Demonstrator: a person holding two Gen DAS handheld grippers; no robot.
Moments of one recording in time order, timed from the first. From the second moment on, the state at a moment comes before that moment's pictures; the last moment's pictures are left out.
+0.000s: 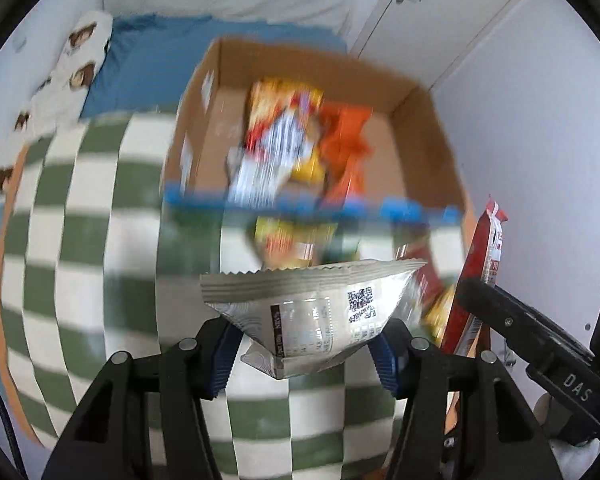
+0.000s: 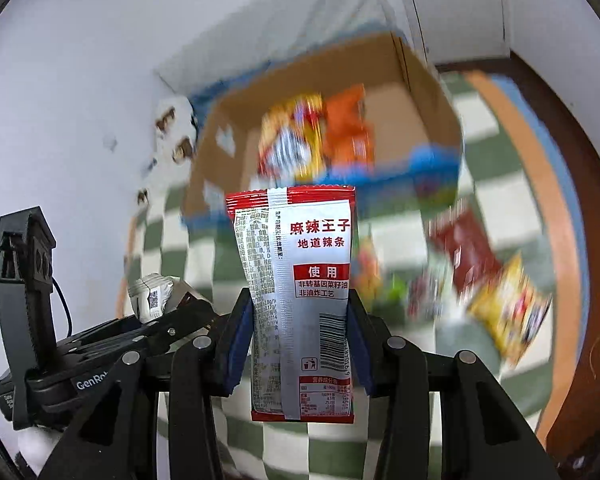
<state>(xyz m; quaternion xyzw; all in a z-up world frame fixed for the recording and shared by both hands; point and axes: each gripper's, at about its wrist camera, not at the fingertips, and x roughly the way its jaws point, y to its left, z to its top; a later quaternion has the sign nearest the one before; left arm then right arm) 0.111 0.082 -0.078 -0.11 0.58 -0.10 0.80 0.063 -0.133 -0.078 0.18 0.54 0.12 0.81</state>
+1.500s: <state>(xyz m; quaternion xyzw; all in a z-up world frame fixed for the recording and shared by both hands) 0.363 0.088 -0.180 -0.04 0.63 -0.01 0.77 0.374 -0.148 -0.171 0.04 0.63 0.00 0.78</state>
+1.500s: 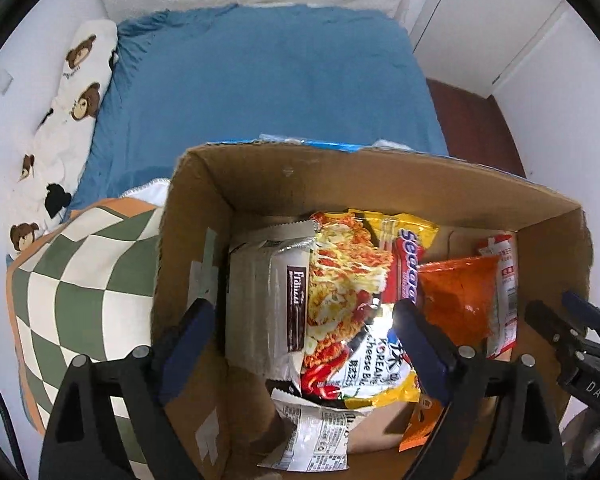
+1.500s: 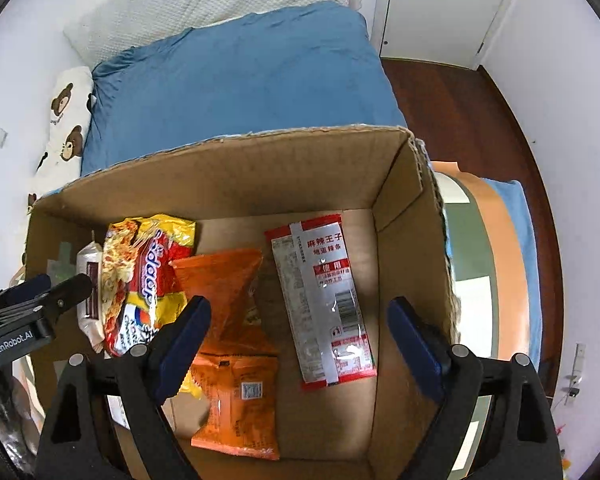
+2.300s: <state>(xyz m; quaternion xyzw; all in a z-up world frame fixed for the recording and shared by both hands) 0.206 0.073 -0.089 -0.04 0.50 0.01 0.87 0.222 -0.130 -0.109 0.02 0.53 0.02 0.84</state>
